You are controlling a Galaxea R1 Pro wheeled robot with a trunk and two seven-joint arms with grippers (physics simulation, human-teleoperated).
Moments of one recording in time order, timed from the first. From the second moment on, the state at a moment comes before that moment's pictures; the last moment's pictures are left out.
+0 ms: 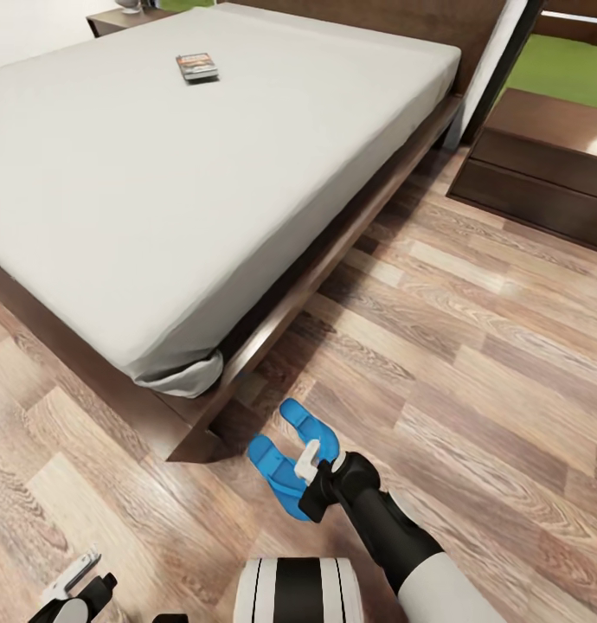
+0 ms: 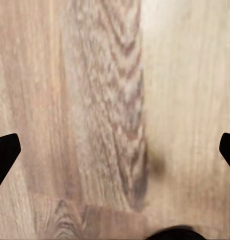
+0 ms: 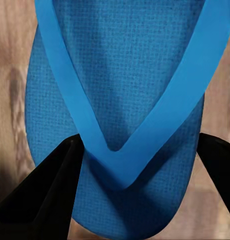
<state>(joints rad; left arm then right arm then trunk) -0.10 0.17 0.11 -1.09 0.89 0.32 0.64 -0.58 0.17 0.36 -0.98 0.77 0.66 0.78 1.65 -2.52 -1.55</state>
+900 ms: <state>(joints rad) -0.05 0.14 0.23 -1.27 0.89 0.33 0.70 -0.61 0.17 0.36 -0.97 0.76 0.67 0.77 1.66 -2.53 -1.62</state>
